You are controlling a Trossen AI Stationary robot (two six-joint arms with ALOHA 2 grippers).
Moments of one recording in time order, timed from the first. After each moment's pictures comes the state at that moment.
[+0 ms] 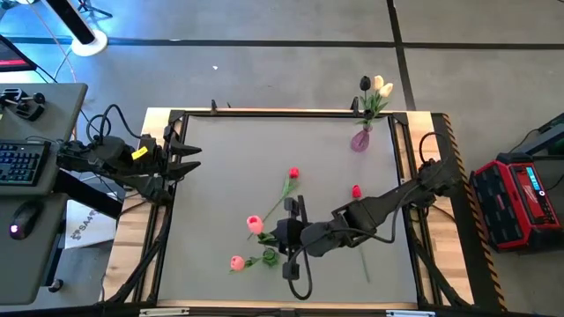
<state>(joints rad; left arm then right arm) -0.30 0.40 0.68 -0.14 -0.41 -0.02 0.49 1.87 1.87 -0.43 0.41 0.26</state>
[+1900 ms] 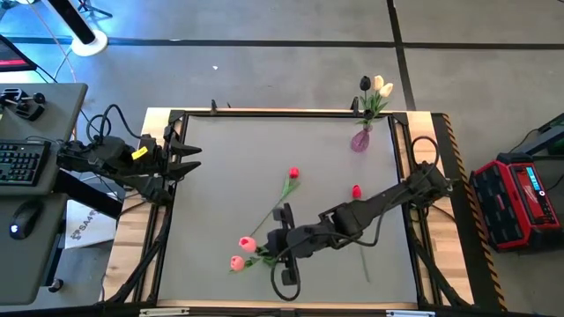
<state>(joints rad) -0.30 0.40 0.68 -0.14 -0.41 -0.02 0.46 1.94 1.87 -0.47 0.21 0.20</state>
